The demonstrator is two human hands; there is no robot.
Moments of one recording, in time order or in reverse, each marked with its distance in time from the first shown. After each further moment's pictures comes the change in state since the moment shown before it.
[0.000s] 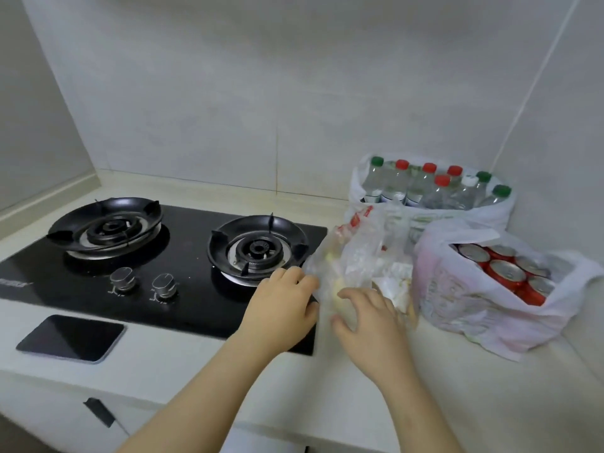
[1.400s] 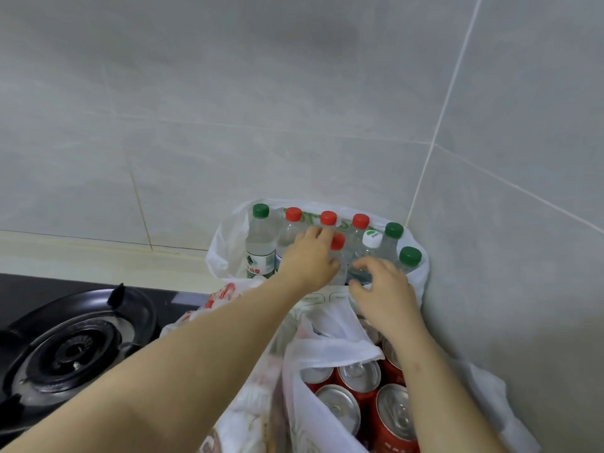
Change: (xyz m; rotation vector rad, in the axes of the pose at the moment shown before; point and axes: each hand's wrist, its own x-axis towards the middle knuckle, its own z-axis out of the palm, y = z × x) left_hand 0.381 0.159 0.111 -0.177 -0.006 0.001; right_hand 0.251 0.243 -0.130 0.062 0.163 0.089
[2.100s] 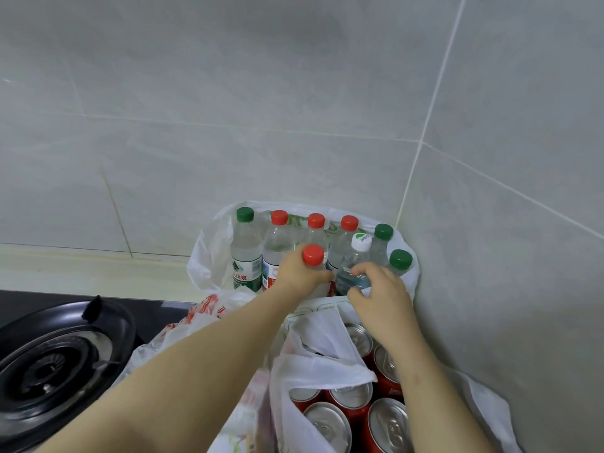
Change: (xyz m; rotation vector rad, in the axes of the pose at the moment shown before) left_hand 0.010 -0.002 0.032 -0.737 -0.041 -0.405; right_hand 0.008 0.019 0.003 0.102 0.034 0.041
